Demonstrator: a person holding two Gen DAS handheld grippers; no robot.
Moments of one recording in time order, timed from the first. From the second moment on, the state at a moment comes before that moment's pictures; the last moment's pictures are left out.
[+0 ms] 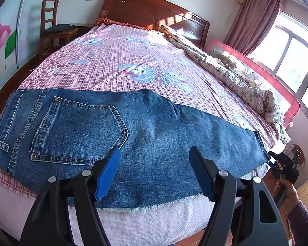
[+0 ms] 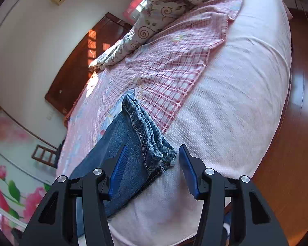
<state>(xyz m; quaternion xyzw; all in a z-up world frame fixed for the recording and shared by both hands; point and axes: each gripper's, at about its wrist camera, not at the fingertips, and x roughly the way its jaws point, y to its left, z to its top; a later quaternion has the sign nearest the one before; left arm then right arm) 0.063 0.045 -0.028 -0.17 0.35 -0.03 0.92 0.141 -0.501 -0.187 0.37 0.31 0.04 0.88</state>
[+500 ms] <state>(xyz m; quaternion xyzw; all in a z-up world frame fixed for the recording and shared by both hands) 0.056 0.058 -0.036 -0.20 0.35 -0.01 0.91 0.140 -0.490 -0.135 0.34 0.29 0.06 0.89</state>
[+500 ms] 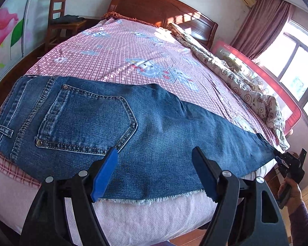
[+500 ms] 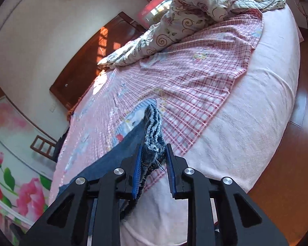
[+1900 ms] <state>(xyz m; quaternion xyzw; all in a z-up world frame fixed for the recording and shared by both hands) 0.018 0.084 -0.054 -0.25 0.34 0.01 0.91 0.207 -0.288 -0.124 -0.01 0.39 0.13 0.91</state>
